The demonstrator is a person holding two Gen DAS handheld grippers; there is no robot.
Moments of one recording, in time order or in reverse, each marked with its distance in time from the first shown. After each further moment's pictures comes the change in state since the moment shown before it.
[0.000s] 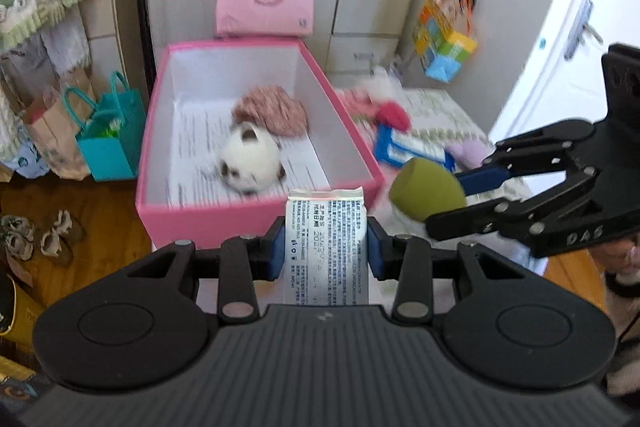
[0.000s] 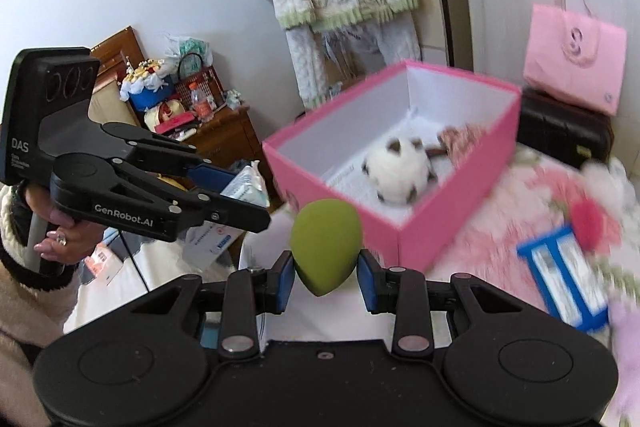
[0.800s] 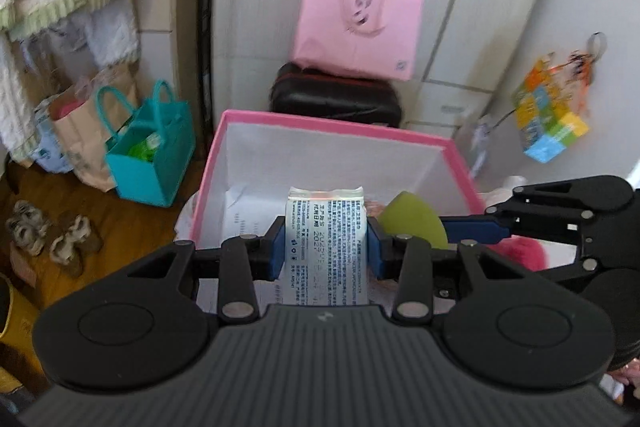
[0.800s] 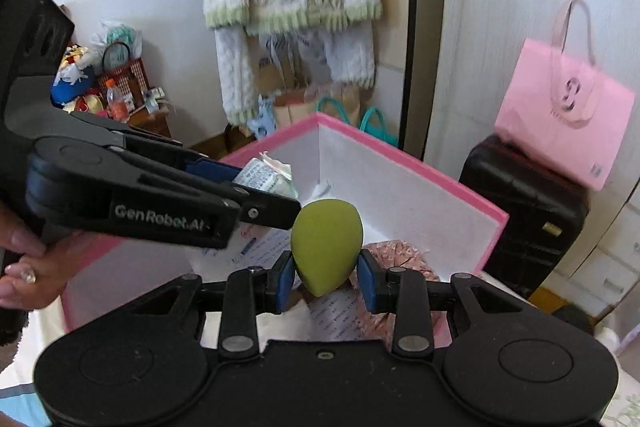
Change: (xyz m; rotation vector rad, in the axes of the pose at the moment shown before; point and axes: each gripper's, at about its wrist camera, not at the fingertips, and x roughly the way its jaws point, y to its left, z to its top) left arm 0.164 0.104 0.118 -0.180 -0.035 0.170; right arm 0.152 -0.093 0.128 -0.095 0.044 -0.178
